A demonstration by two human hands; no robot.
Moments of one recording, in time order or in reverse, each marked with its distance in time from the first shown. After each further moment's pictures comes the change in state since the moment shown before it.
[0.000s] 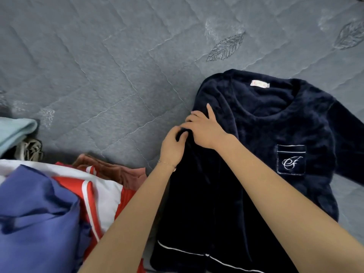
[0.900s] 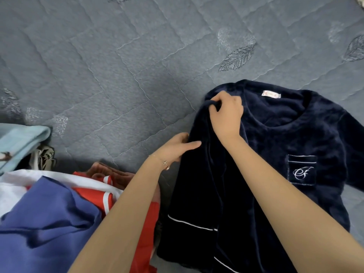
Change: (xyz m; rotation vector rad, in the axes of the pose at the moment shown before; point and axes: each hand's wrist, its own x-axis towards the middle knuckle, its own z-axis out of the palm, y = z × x) left_hand 0.023 0.021 -0.054 -0.267 -0.500 -0.335; right_hand 0.030 -0.005 -0.030 0.599 0.785 0.520
